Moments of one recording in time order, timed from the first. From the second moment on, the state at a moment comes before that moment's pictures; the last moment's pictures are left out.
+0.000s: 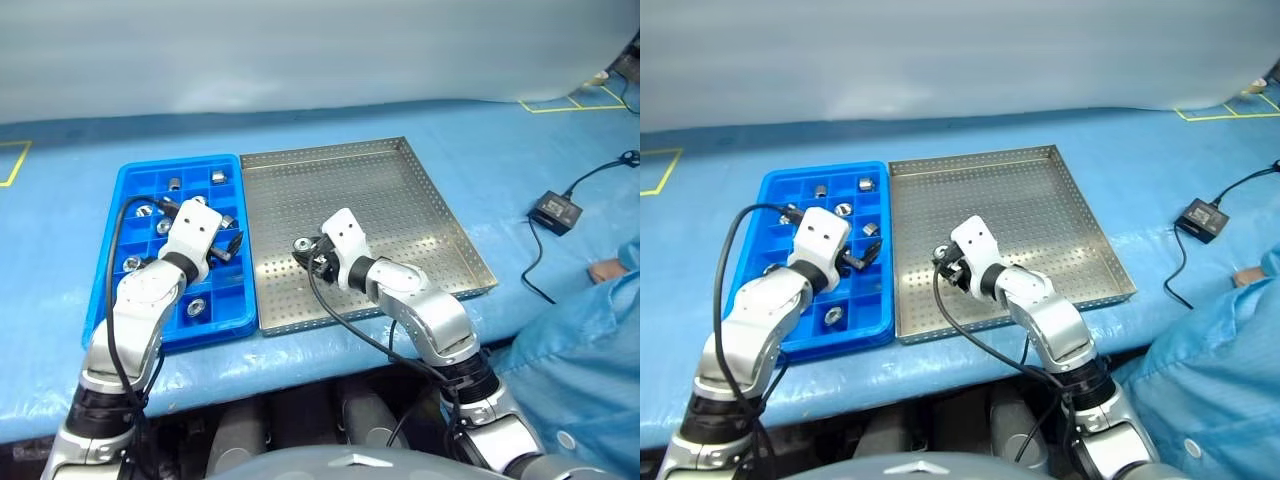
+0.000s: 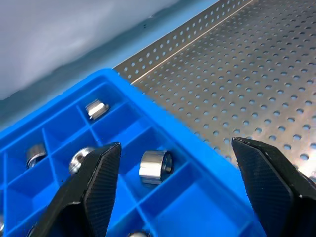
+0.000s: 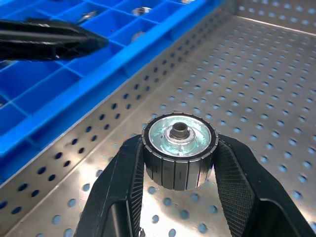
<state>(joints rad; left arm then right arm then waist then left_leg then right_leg) -0.10 0.48 0.00 -0.48 -0.08 0.77 -0.26 -0.39 -0.20 0.36 -0.25 0.20 0.76 0.44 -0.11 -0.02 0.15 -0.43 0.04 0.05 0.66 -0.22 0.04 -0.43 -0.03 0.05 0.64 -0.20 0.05</state>
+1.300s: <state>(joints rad) -0.14 0.34 -0.06 -0.45 -0.21 0.68 -0.38 -0.29 -0.39 0.08 -0.25 0.24 0.59 0.58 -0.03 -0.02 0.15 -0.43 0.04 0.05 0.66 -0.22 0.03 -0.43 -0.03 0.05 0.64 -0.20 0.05</state>
